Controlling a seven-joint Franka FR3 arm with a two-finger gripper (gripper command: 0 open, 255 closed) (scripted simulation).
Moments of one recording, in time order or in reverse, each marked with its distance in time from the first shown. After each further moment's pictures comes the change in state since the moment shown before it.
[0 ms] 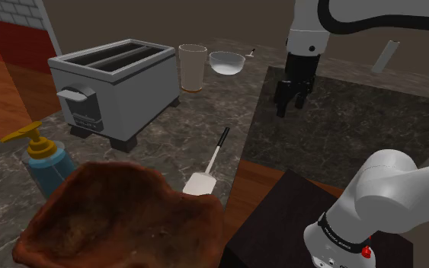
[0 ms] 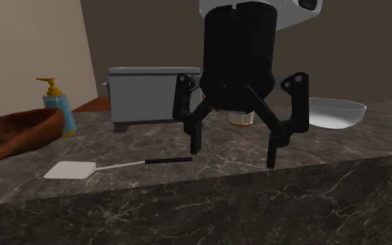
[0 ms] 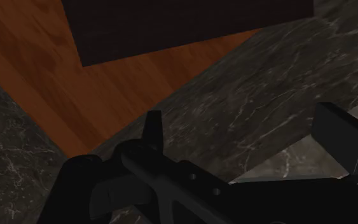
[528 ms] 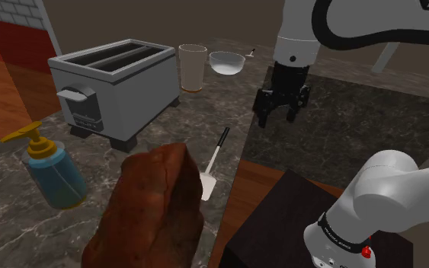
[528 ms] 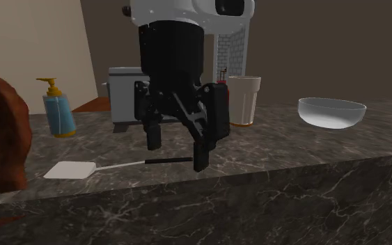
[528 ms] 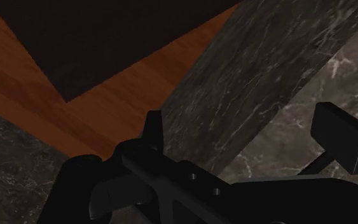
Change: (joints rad) arm -0.037 -0.033 0.193 -0.041 0.143 0.070 0.392
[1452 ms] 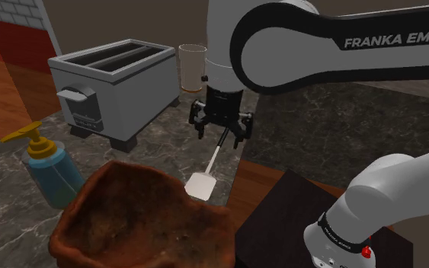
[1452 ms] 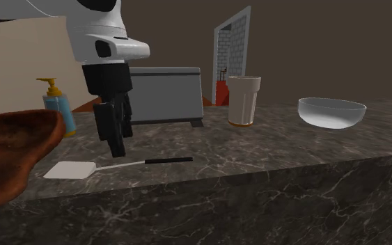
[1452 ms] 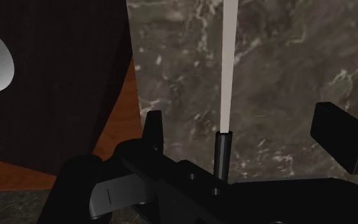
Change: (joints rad) arm -0.203 0.247 0.478 0.164 0.134 0.246 0.875
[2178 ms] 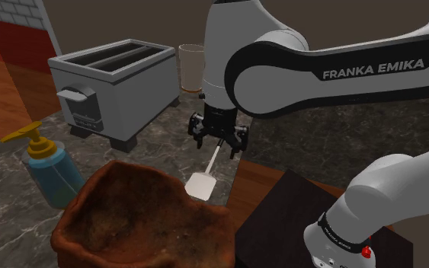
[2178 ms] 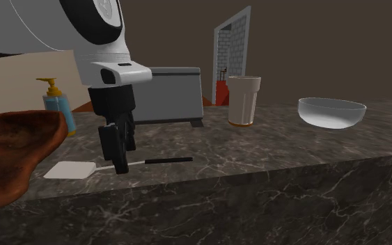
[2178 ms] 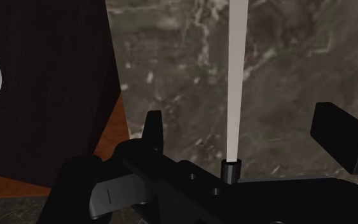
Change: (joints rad) arm -0.006 0.021 0.035 -0.078 0.010 0.102 0.021
